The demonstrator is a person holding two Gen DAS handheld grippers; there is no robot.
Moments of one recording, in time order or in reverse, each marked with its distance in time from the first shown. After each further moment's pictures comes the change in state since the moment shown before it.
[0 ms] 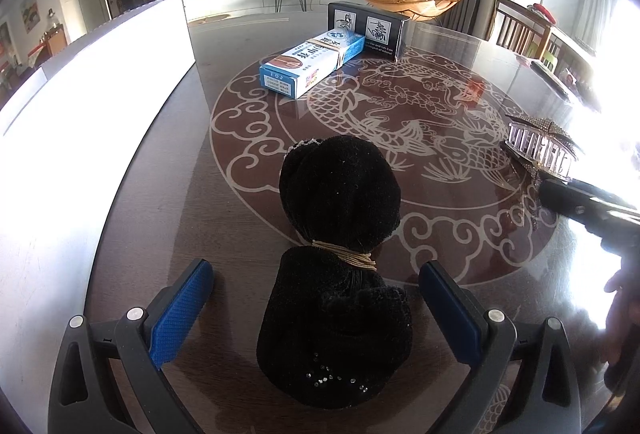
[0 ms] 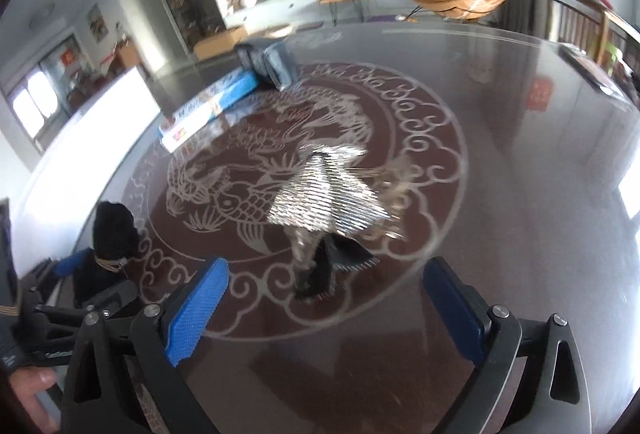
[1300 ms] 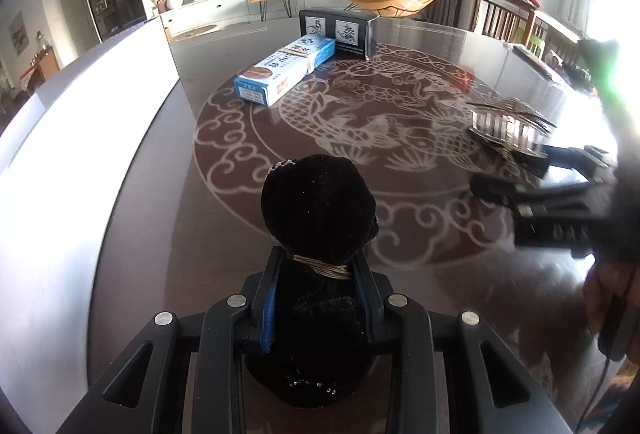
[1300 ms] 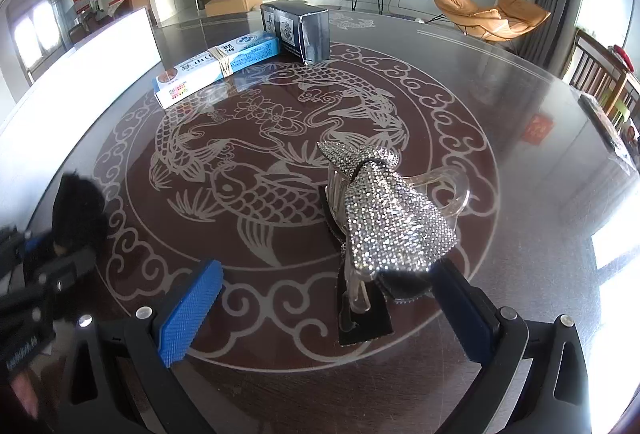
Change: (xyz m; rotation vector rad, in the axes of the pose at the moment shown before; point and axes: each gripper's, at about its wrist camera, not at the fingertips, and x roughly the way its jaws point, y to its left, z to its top) left arm -0.020 -0.020 -0.010 0.069 -0.011 -0.006; right arm 0.024 0.026 0.007 -0.165 0.040 -0.097
